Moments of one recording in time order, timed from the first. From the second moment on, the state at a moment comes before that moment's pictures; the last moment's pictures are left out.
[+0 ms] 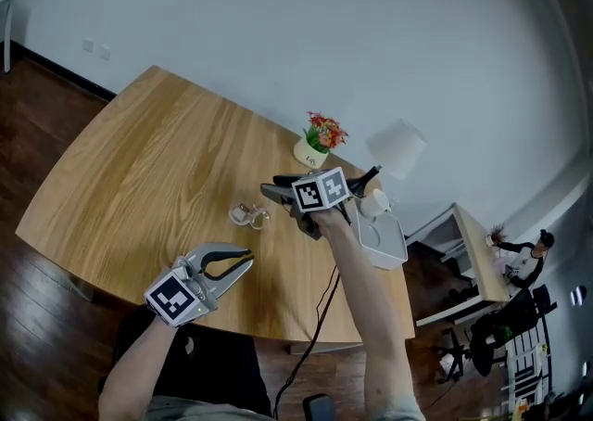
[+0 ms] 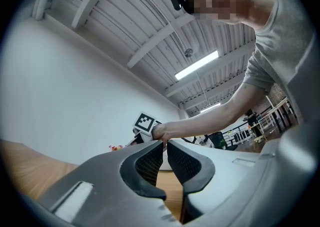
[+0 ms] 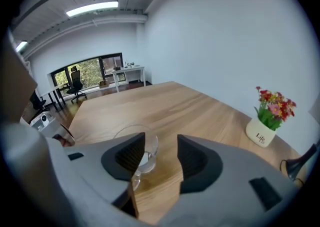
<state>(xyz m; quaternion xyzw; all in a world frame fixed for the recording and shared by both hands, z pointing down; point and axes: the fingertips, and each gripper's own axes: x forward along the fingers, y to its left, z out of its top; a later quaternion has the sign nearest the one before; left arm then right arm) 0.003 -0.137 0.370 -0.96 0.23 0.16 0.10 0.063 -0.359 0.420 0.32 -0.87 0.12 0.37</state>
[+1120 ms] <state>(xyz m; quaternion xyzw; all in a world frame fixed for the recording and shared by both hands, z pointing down) 0.100 -0.128 0.366 -0.98 0.12 0.14 0.08 0.101 -0.283 0.427 0.25 -0.83 0.17 0.46</state>
